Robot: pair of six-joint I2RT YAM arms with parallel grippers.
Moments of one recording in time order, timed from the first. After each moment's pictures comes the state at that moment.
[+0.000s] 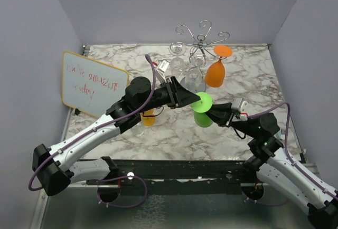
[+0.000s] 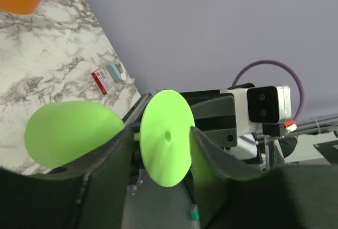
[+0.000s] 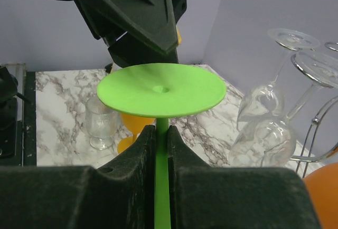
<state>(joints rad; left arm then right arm) -0.85 1.11 1.02 0.07 0.31 -1.01 0.62 0.58 0.44 0.43 -0.49 -0.12</state>
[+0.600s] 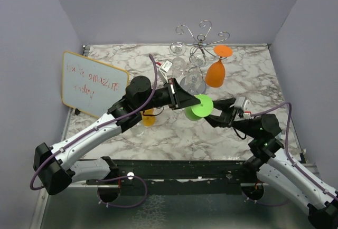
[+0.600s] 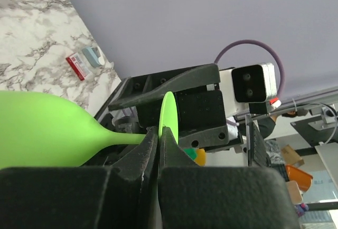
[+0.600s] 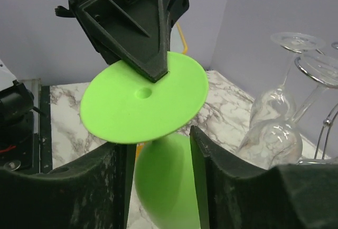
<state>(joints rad) -0.85 1.16 1.02 0.15 0.45 -1.08 0.63 0.58 0.44 0.47 -0.51 -0.04</state>
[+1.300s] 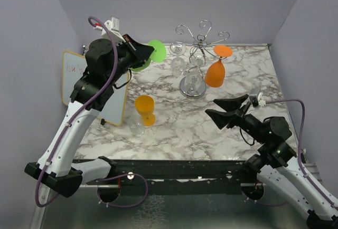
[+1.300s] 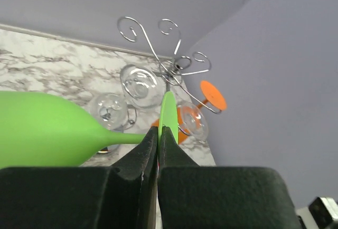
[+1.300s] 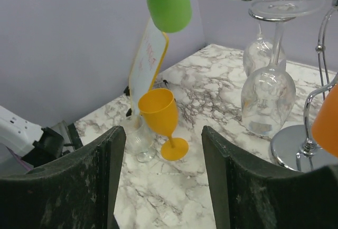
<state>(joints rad) -0.50 1.14 1.50 -0.39 0.06 -0.72 0.63 0.43 0.50 0.17 -0.28 0.27</state>
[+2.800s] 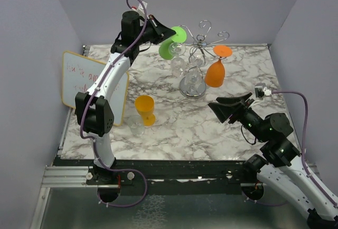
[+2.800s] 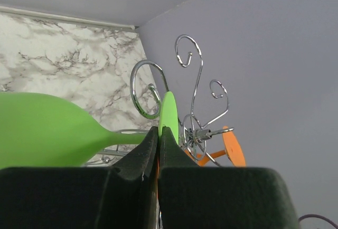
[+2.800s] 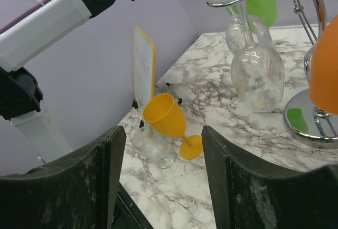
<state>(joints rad) -0.30 1.89 1.87 -0.08 0.53 -0.94 0.63 0.47 0.60 0.02 -0.11 0.53</state>
